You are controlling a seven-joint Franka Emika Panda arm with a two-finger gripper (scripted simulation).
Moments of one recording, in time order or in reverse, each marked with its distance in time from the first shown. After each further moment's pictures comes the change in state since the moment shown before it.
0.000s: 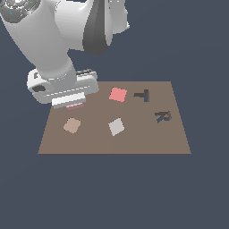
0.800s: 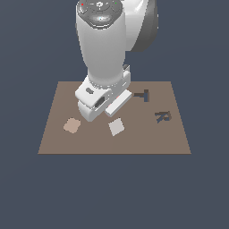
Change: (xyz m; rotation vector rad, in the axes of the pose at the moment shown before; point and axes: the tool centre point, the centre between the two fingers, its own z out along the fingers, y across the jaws) arm 0.062 -0.120 -0.005 -0.001 0.001 -0.578
